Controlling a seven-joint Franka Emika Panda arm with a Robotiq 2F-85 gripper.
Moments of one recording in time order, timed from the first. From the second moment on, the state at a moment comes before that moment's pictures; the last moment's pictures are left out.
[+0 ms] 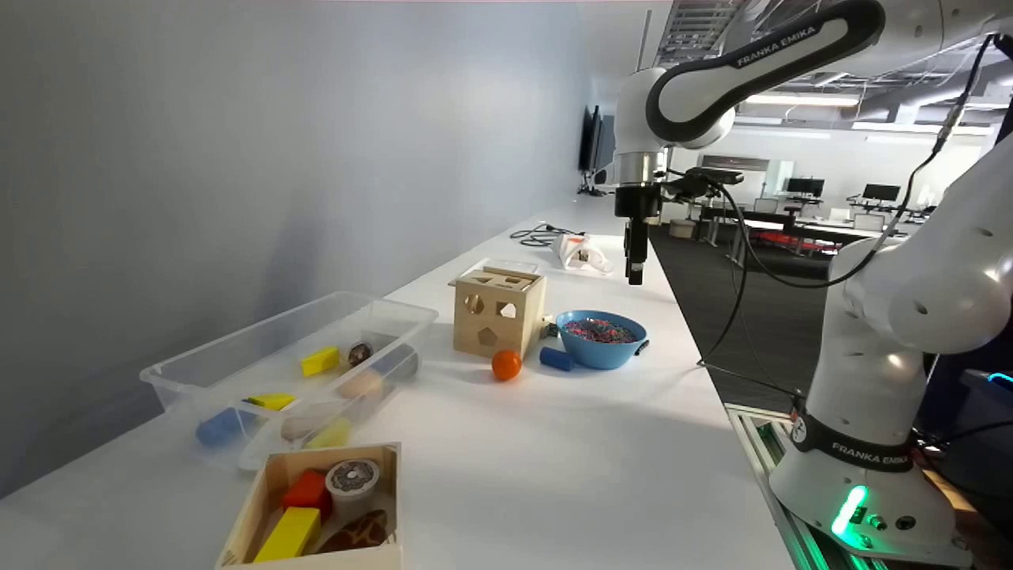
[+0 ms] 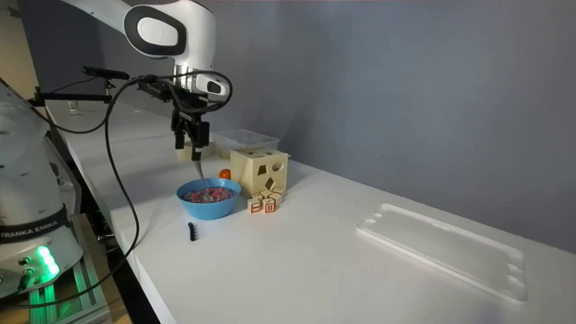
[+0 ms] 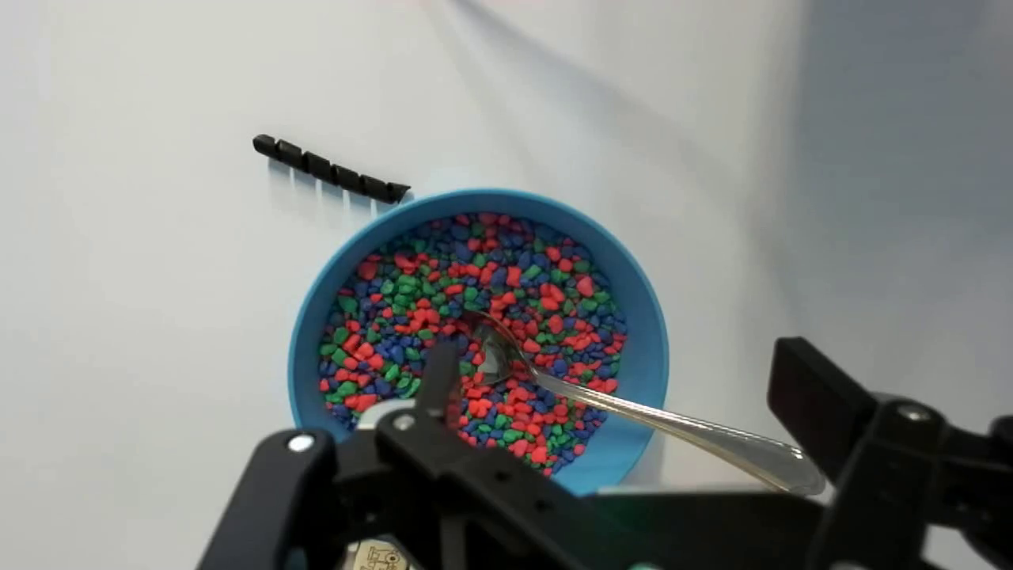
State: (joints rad) arm -0.14 -0.57 -0.30 -2.58 -0.12 1.92 -0.36
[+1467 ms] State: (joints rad) arm 0.16 -0.57 -0.03 -2.45 0.04 2.07 -0.35
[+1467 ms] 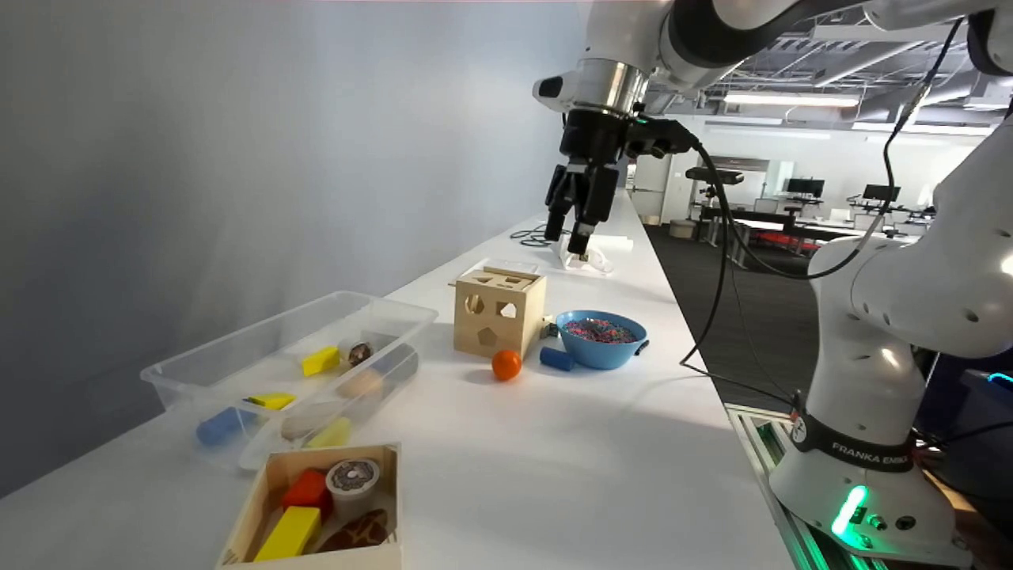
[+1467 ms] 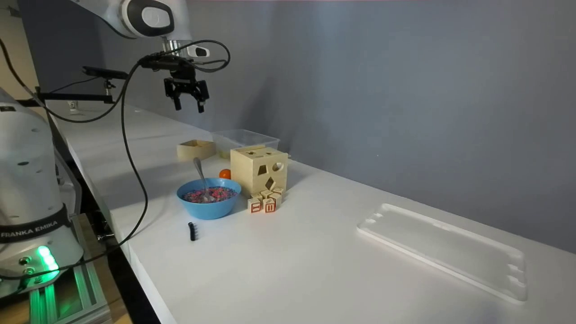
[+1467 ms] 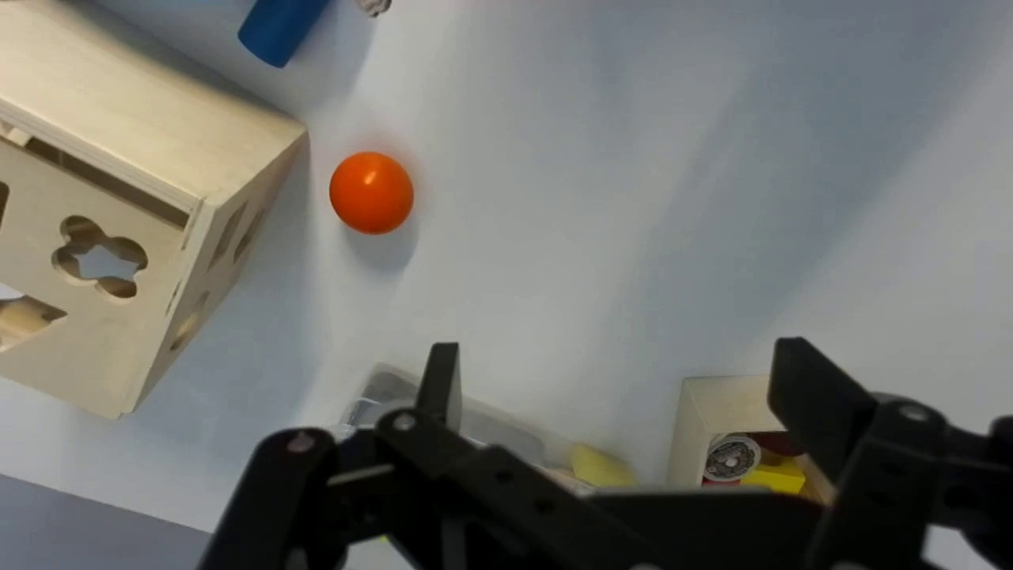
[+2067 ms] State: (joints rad) arm 0.27 -0.42 0.19 -2.39 0.28 2.04 0.05
